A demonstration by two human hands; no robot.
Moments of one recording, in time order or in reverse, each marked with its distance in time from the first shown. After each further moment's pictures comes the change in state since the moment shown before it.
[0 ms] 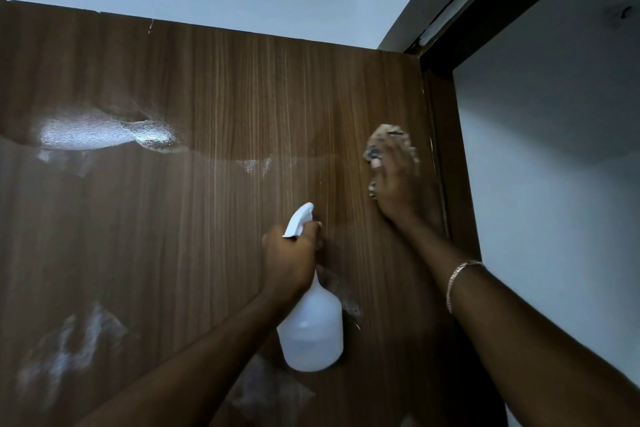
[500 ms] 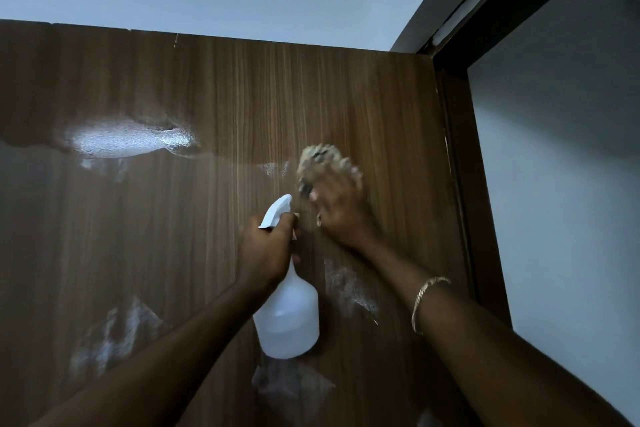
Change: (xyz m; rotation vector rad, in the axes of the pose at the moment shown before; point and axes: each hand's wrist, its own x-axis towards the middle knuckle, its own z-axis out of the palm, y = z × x) left_hand 0.013 0.010 -0.056 0.067 0.084 -0.038; right_hand -0.038 -0.107 0.023 0.027 -0.222 -0.329
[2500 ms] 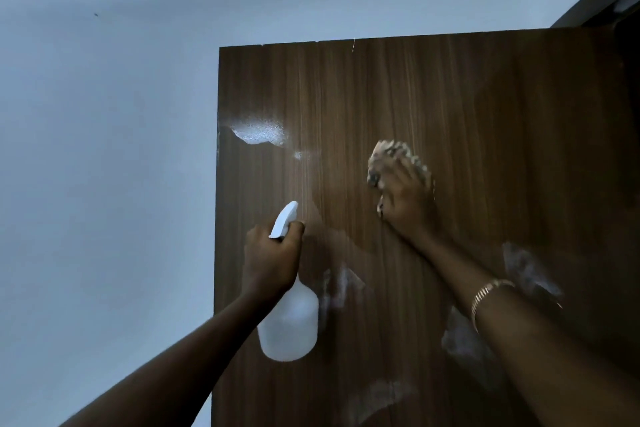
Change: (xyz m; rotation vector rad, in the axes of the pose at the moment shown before) left_hand -0.012 -0.009 -0.287 0.286 0.209 0.108; right_hand 0.055 -0.193 0.066 0.005 0.046 0.107
